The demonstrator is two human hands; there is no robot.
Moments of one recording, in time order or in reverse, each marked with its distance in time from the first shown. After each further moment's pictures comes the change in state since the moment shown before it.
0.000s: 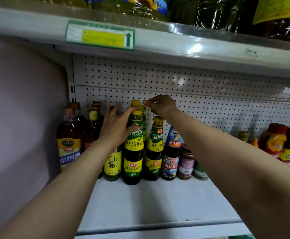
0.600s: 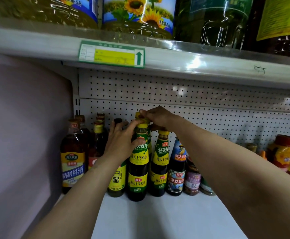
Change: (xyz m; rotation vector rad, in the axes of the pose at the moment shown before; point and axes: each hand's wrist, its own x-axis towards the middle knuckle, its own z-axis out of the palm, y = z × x) left_hand 0.003 -0.009 0.007 -0.066 -0.022 -0.011; right_hand 0.020 -0.014 0.011 0.085 -0.324 0.082
